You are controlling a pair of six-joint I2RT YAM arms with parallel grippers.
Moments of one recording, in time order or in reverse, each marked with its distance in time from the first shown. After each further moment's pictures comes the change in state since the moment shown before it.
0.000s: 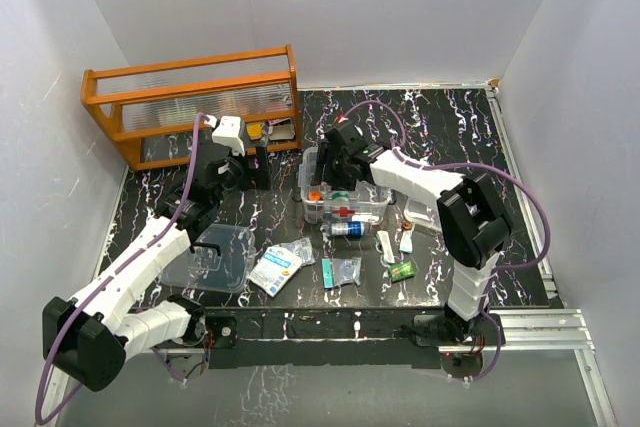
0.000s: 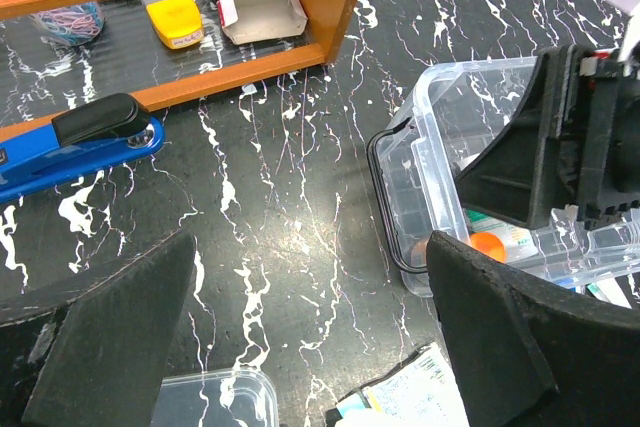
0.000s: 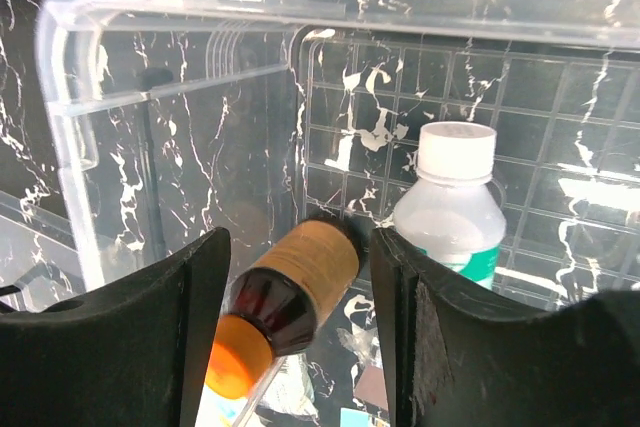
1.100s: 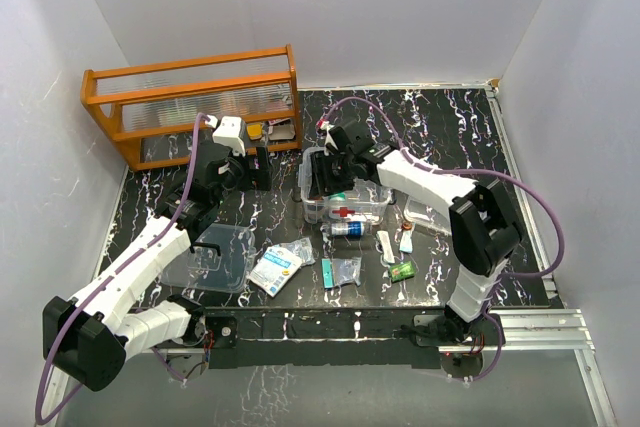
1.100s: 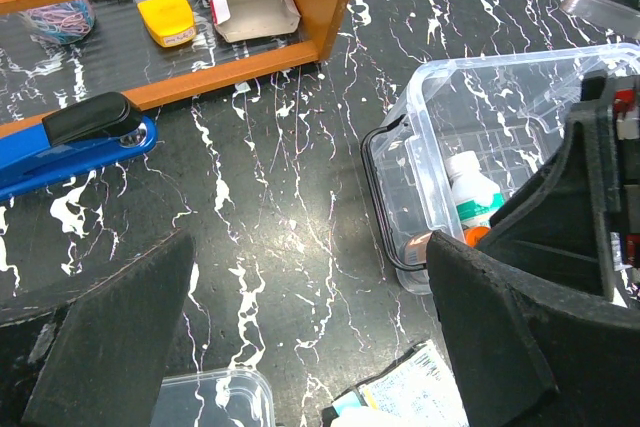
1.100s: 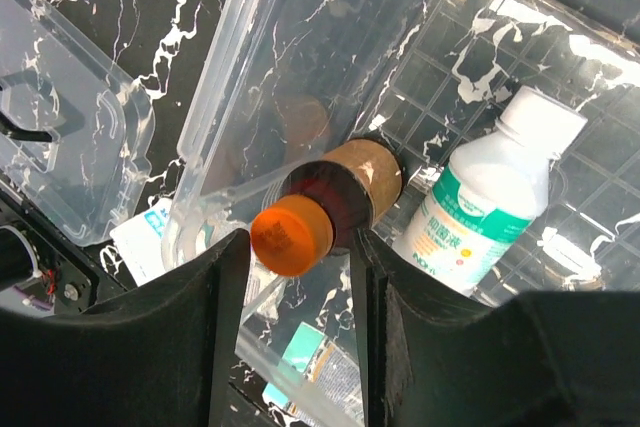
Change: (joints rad) left arm 0.000 0.002 -0.002 0.001 0.015 -0.003; right arm 0.000 -0.095 -0.024 -0.047 -0.261 -0.345
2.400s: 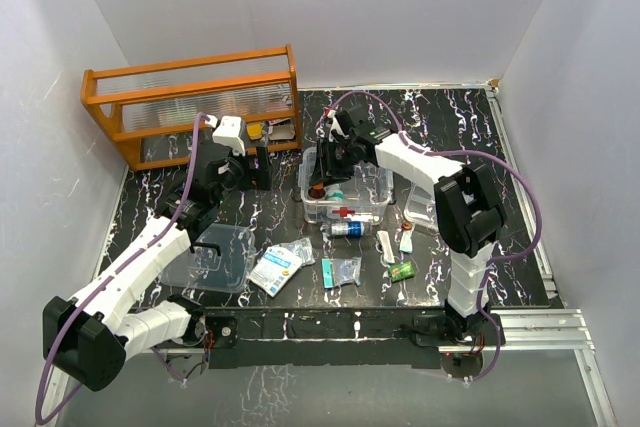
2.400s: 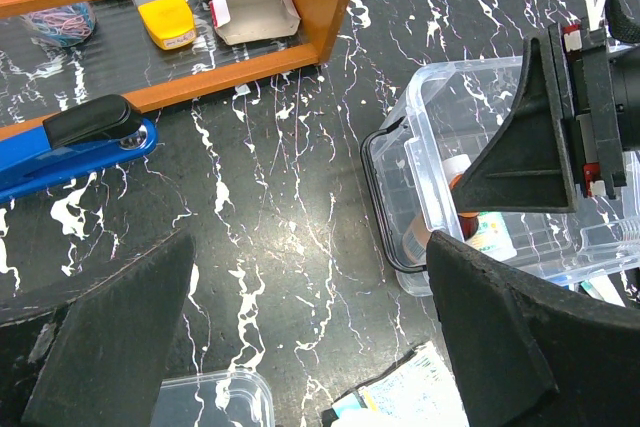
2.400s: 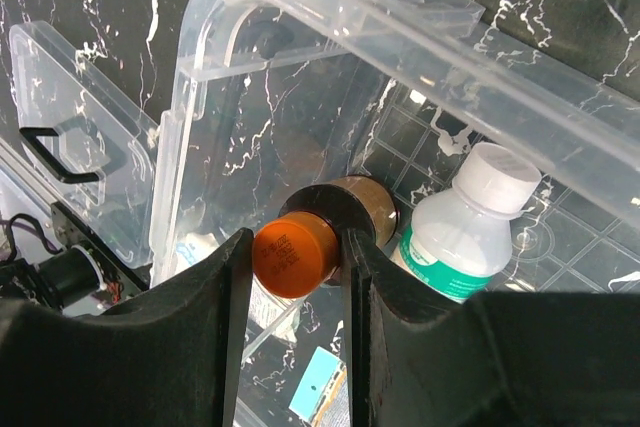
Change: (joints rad) left arm 0.000 0.000 0.000 0.006 -0.001 0.001; right arm -0.097 0.175 0.158 -0.038 -0.151 0.048
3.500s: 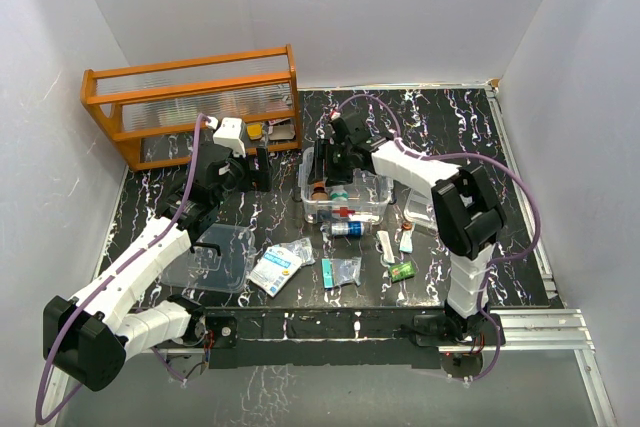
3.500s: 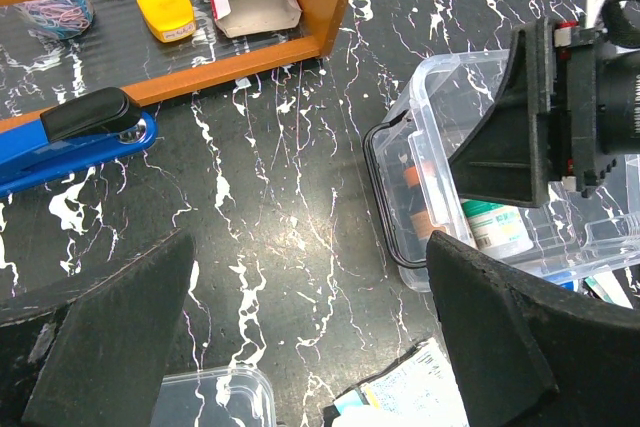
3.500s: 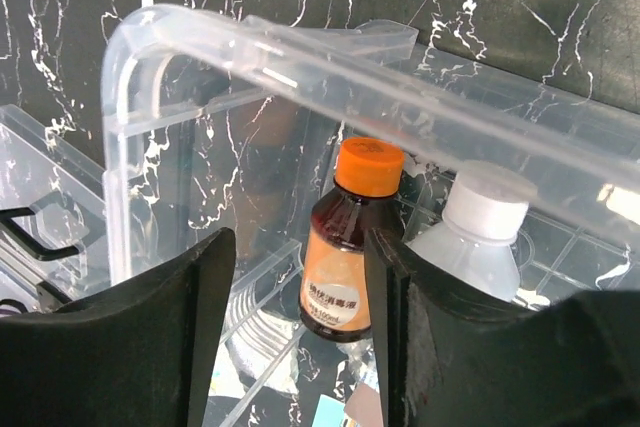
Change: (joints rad) left arm 0.000 0.000 -0.011 0.001 0.001 0.000; right arm 0.028 -0.007 -0.058 0.093 0.177 0.125
